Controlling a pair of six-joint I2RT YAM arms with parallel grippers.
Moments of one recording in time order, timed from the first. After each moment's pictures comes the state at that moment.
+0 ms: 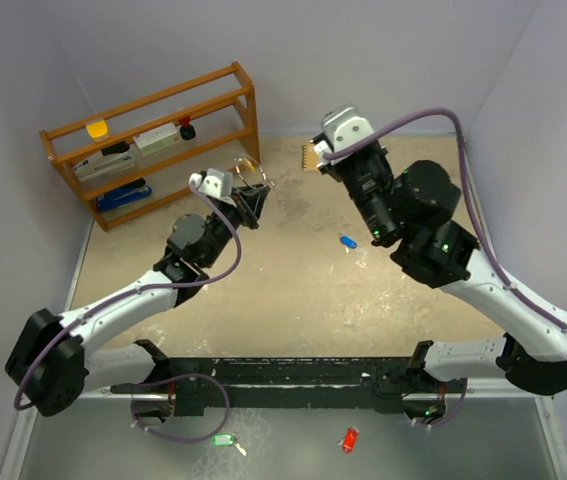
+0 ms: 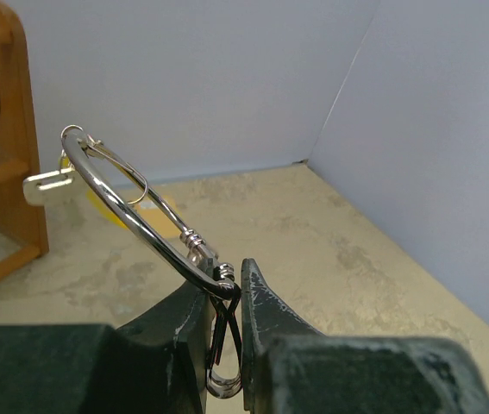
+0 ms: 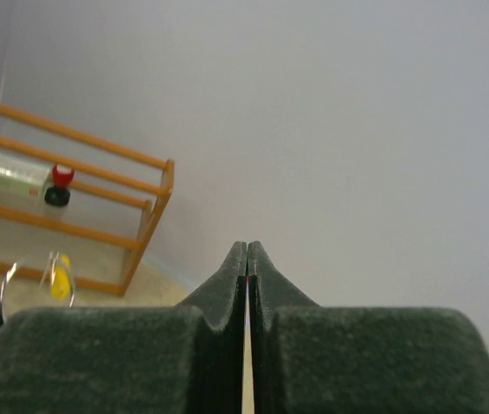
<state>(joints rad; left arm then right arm) -0.68 1.19 0.63 0.76 -0.15 -0.26 1.03 1.22 1.62 -0.05 0.56 -0.70</state>
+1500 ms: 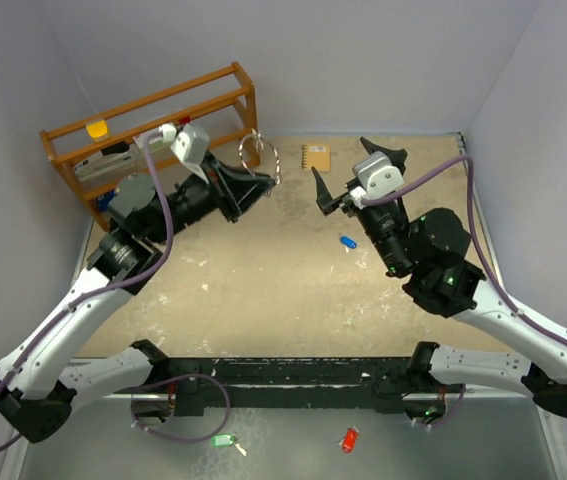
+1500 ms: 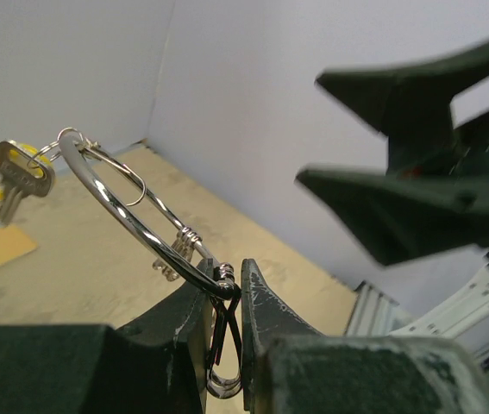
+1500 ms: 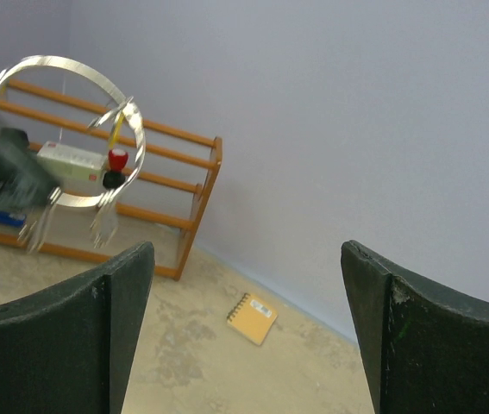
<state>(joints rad) -0.64 1.00 1.19 -0.01 0.32 -0.40 1.03 0.99 1.20 0.15 0.50 -0.55</state>
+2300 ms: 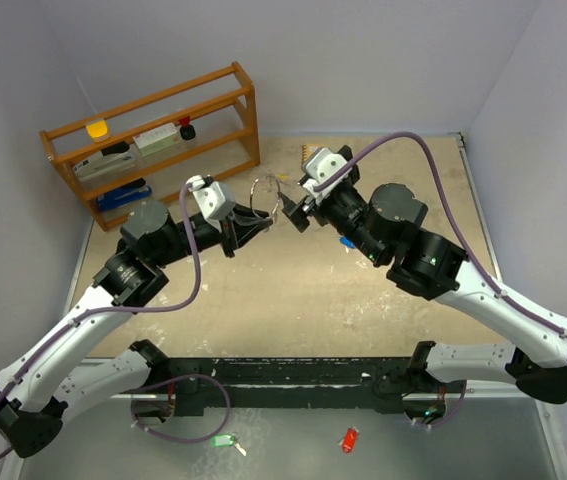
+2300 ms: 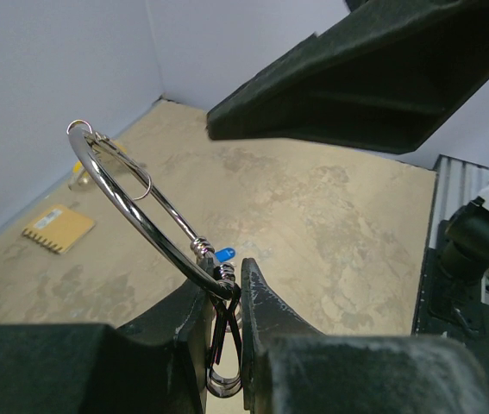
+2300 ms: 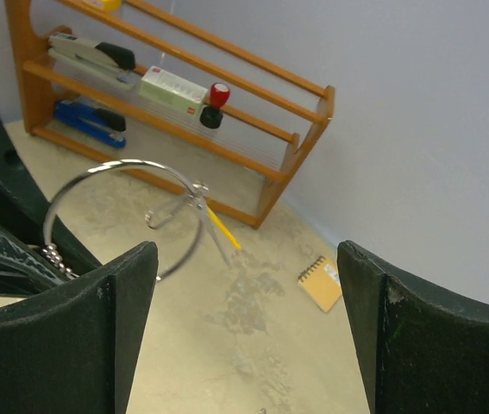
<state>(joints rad) -0.66 0.88 0.96 -0.04 0.42 0.00 1.03 1.14 1.37 -0.18 0.34 -0.40</state>
